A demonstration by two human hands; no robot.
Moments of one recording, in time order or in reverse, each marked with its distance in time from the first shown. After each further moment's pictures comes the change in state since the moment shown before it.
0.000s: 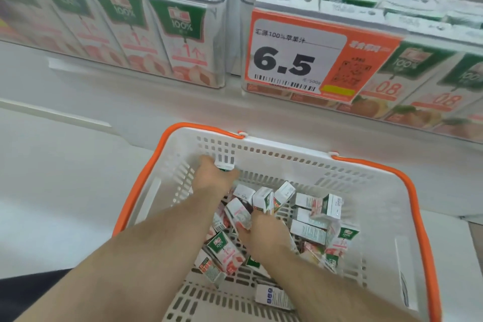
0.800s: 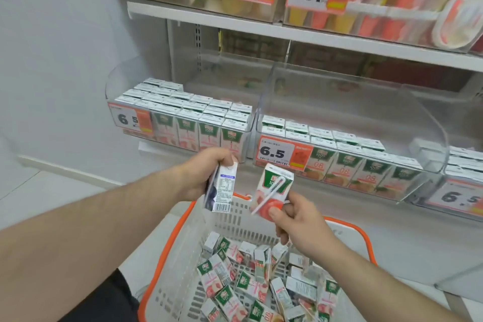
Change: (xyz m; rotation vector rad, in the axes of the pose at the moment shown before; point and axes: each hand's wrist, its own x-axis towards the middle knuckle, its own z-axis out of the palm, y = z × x) left_hand -0.157 0.113 -0.236 -0.554 -0.526 0.306; right_hand -0.142 -0.050 -0.206 0.791 0.238 -0.364
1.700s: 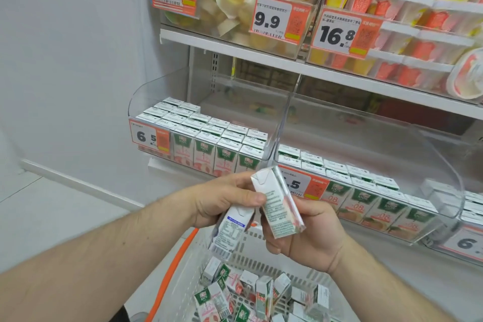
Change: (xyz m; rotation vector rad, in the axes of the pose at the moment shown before) left_hand -0.027 0.015 -0.013 -0.098 -0.610 0.237; right_hand 0.032 -0.063 0.001 0.876 -0.645 0.150
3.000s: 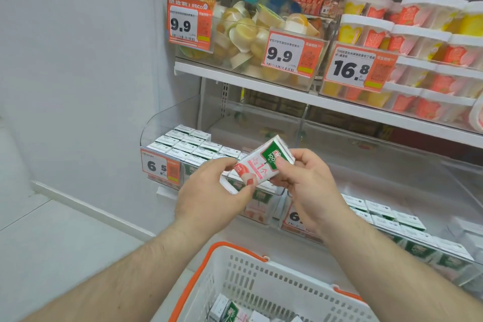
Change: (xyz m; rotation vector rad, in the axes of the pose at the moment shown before) left_hand -0.002 0.025 -0.016 1.007 1.218 0.297; right_hand 0.063 -0.076 0.057 -0.478 0.654 -0.520
